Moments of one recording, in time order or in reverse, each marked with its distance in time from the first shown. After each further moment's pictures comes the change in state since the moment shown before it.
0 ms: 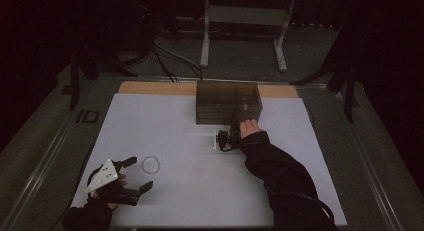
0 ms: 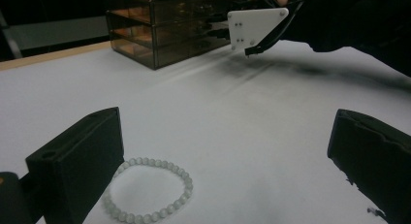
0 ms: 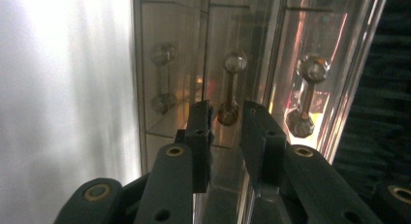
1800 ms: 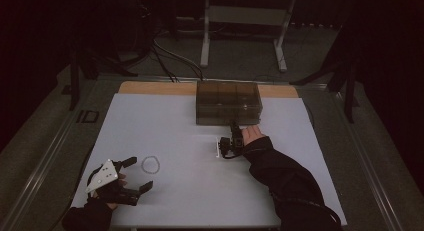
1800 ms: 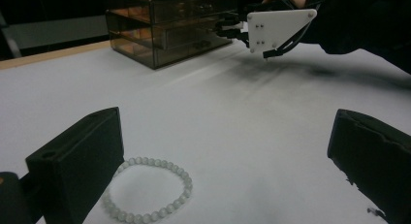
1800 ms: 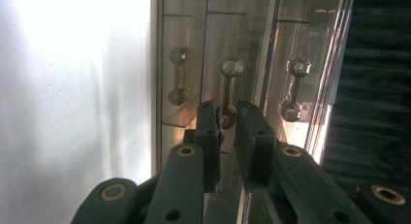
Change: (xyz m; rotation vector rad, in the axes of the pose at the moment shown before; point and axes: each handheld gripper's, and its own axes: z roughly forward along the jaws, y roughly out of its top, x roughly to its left) left arm 0.000 0.000 0.000 0.000 0.001 -0.005; right arm 0.005 -0.009 -0.024 -0.068 -0.002 0.007
